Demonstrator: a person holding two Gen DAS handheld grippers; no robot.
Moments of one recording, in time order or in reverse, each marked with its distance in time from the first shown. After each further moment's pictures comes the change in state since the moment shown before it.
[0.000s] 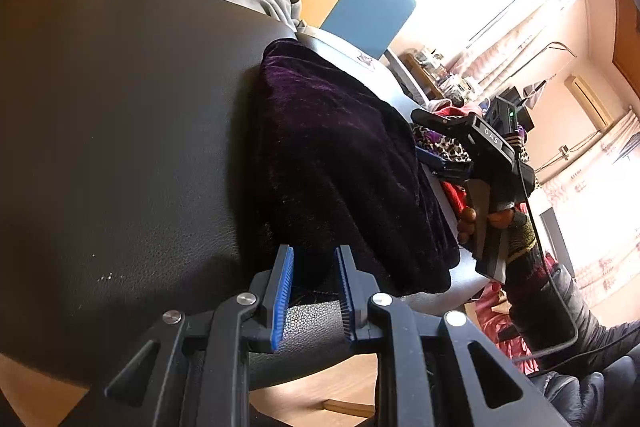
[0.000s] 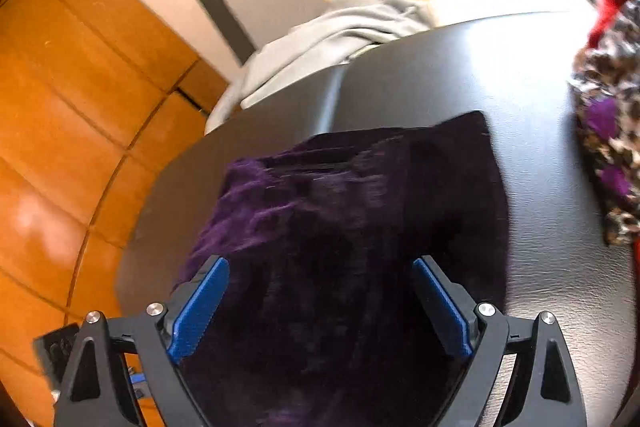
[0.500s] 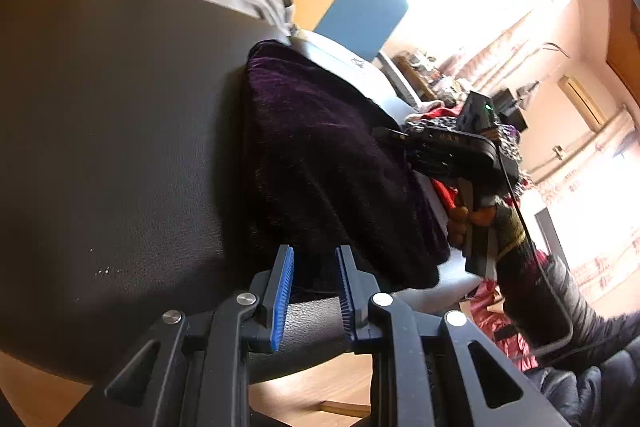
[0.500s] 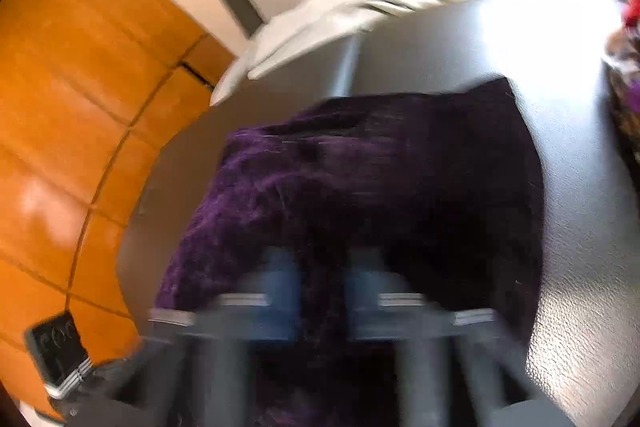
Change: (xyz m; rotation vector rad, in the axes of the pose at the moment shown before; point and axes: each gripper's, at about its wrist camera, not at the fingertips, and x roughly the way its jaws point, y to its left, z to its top) left arm -0.006 -0.010 -0.003 0.054 -0.014 -0.035; right arm 0.037 0.019 0.001 -0.012 0.101 0.023
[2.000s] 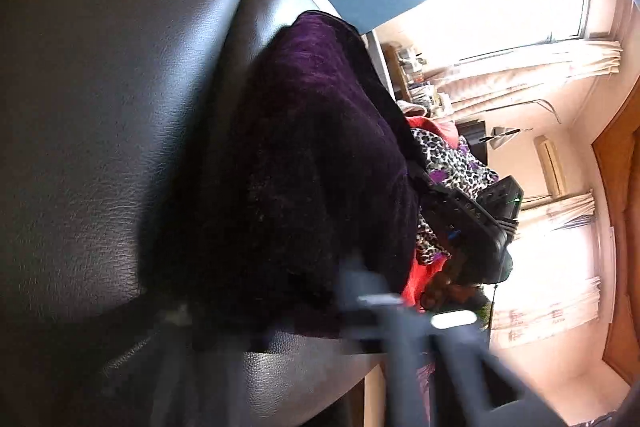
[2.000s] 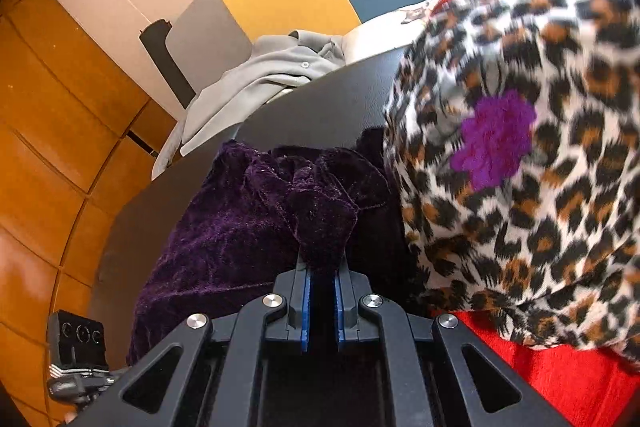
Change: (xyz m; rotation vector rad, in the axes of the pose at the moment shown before) left arm 0.135 -0.020 0.060 -0.378 0.131 -0.324; right arm -0.117 -0.106 0.023 0.036 -0.227 -0.168
